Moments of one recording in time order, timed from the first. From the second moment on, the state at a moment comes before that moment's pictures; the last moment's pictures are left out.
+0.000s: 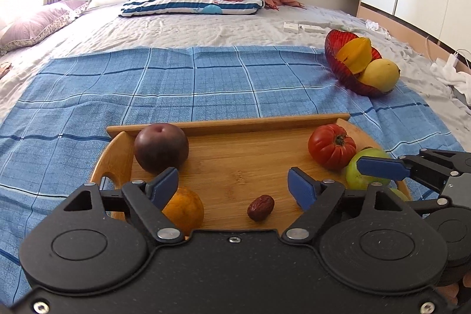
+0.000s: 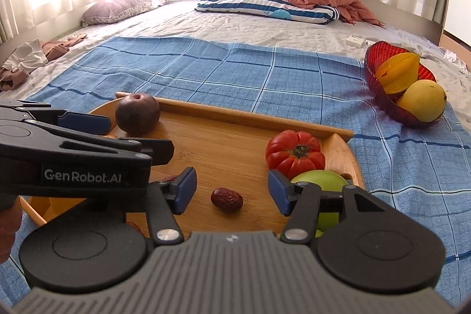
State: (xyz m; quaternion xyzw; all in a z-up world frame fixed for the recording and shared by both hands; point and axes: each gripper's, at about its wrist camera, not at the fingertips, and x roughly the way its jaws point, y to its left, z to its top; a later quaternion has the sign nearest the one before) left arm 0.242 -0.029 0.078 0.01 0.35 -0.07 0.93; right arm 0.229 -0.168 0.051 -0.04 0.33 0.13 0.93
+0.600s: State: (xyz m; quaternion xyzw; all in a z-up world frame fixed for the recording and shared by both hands) left arm 0.188 -0.015 0.094 0.03 0.29 -0.05 0.95; right arm 0.188 -0.192 0.066 -0.02 0.28 0.10 0.96
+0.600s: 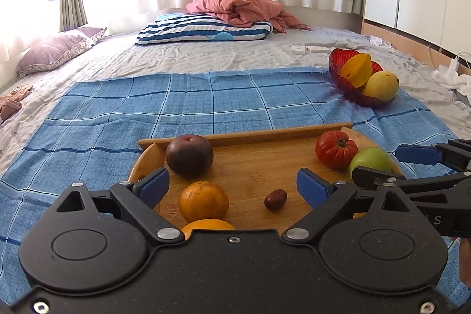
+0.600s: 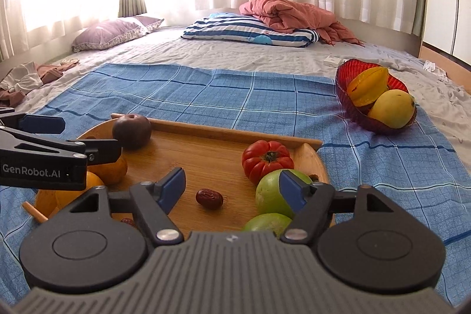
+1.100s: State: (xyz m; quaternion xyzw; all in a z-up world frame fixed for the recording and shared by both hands) left arm 0.161 -0.006 0.096 0.01 0.28 -0.06 0.96; right arm 0.164 -0.199 0.077 0.01 0.24 0.10 0.96
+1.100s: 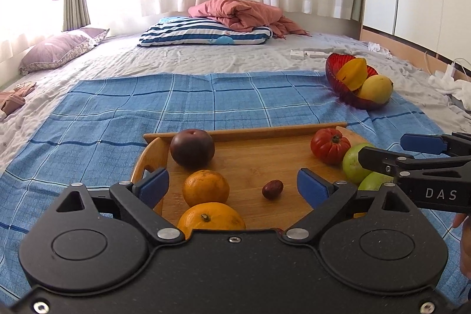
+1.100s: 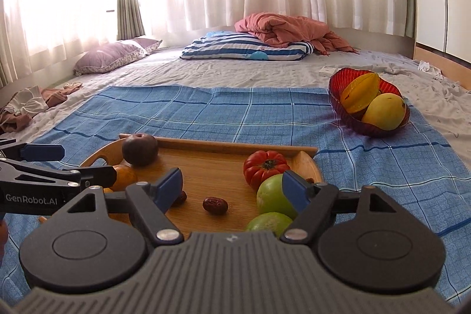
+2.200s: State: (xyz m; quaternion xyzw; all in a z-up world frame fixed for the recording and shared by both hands) left arm 0.118 0.012 0.072 -0.03 0.29 -0.03 0.96; right arm 0.110 -0.180 0.067 -0.01 0.19 0.09 0.98
